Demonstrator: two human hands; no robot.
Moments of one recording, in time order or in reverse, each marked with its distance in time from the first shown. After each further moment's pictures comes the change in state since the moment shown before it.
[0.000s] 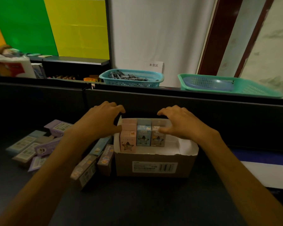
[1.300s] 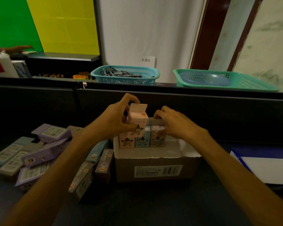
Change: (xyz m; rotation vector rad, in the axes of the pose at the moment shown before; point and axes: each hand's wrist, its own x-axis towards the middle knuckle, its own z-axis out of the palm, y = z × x) left_hand 0.024 0.008 0.017 -0.746 0.040 0.213; right_hand 0.039 0.018 0.048 0.028 0.027 0.024
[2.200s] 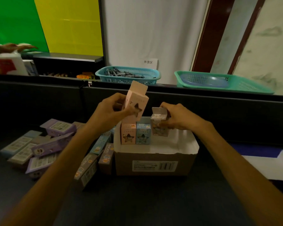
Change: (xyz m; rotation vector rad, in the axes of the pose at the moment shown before) left_hand -0.020 0.001 -0.004 -0.316 0.251 -0.124; right_hand -0.012 0.001 -0.031 0.343 -0.062 0.087
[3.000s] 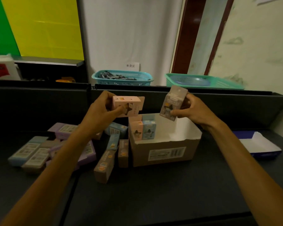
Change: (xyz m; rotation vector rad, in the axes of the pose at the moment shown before) left_hand -0.031 -0.014 -0.065 -0.062 0.033 0.059; right_hand -0.066 -0.054 -0.010 0.481 0.368 0.201
